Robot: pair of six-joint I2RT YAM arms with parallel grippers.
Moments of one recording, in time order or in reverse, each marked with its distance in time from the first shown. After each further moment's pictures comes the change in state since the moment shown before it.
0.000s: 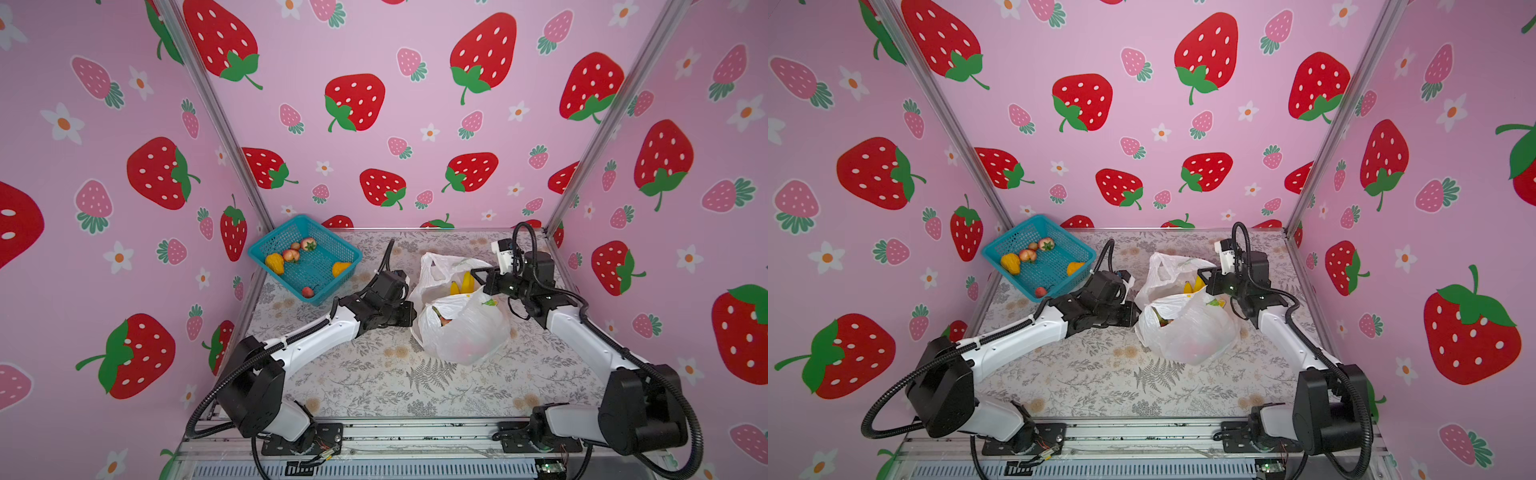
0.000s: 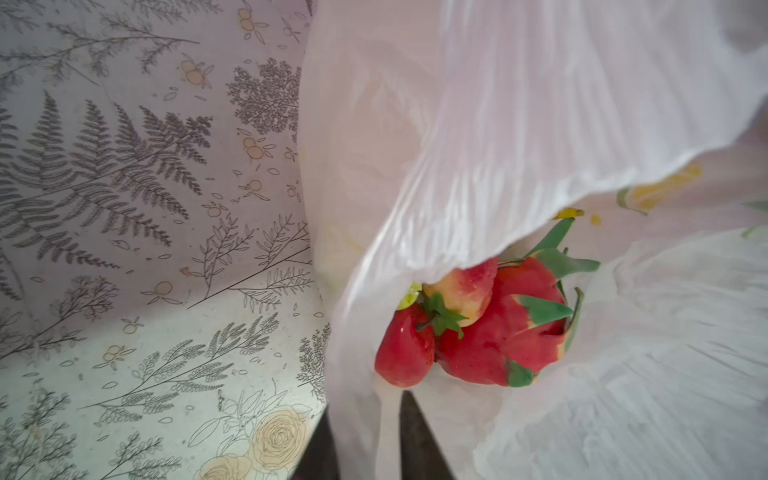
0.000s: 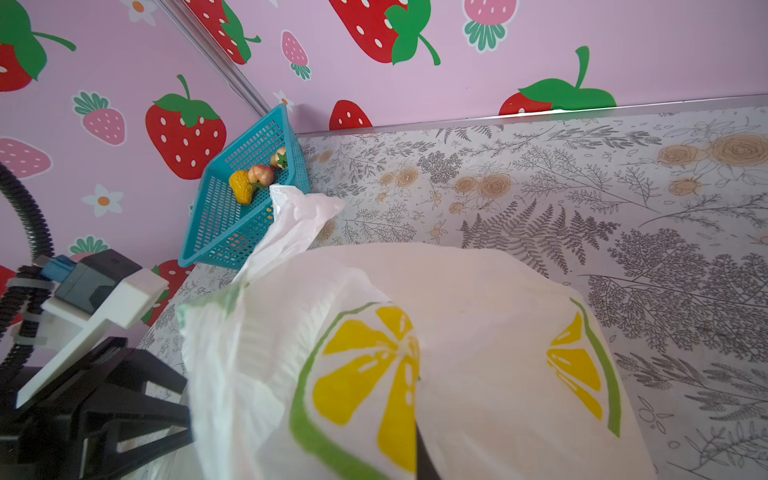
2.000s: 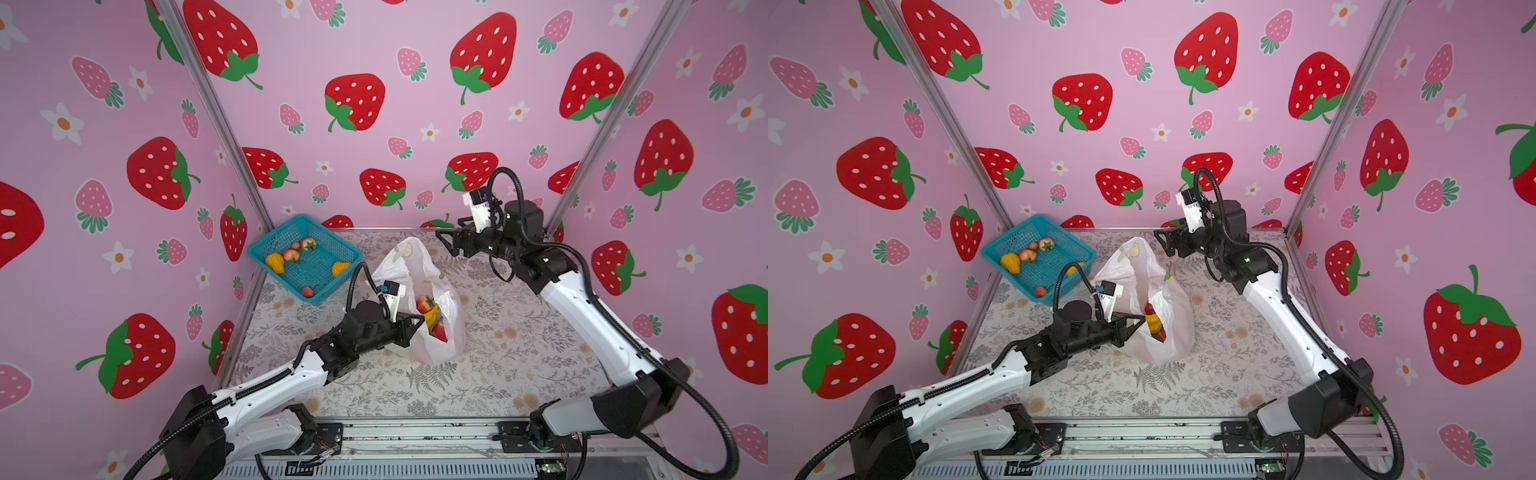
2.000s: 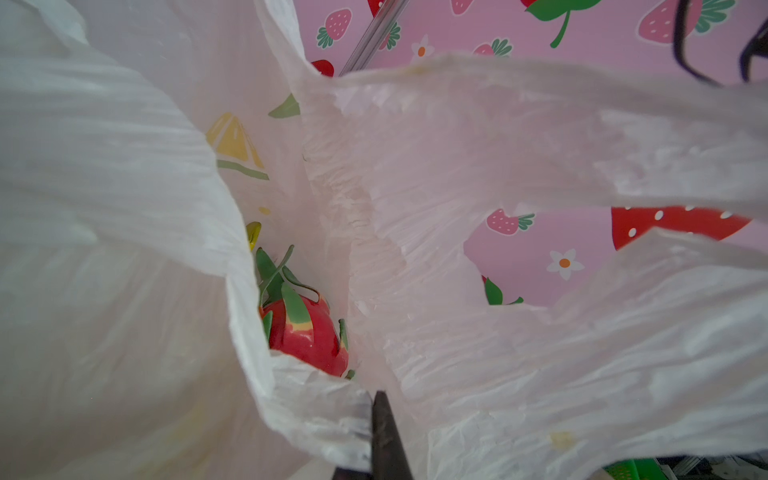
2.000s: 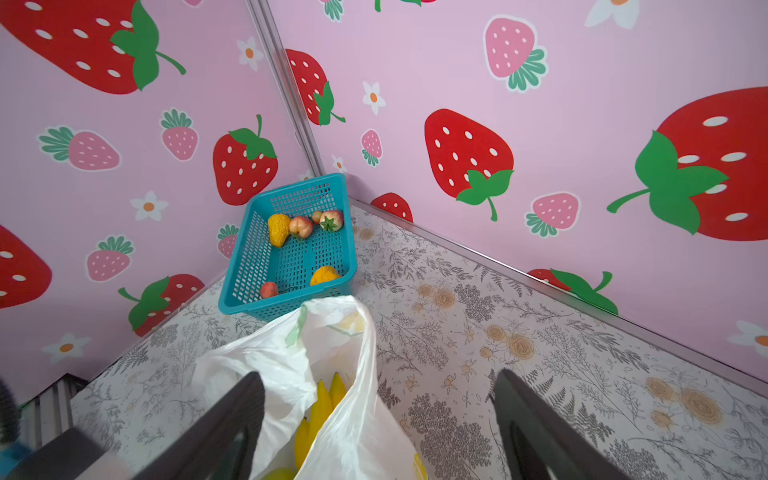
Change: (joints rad) left arm -0.129 -0.383 -0.369 0.501 -0.011 -0.144; right arm 0.310 0.046 0.587 -0.364 0.266 -0.172
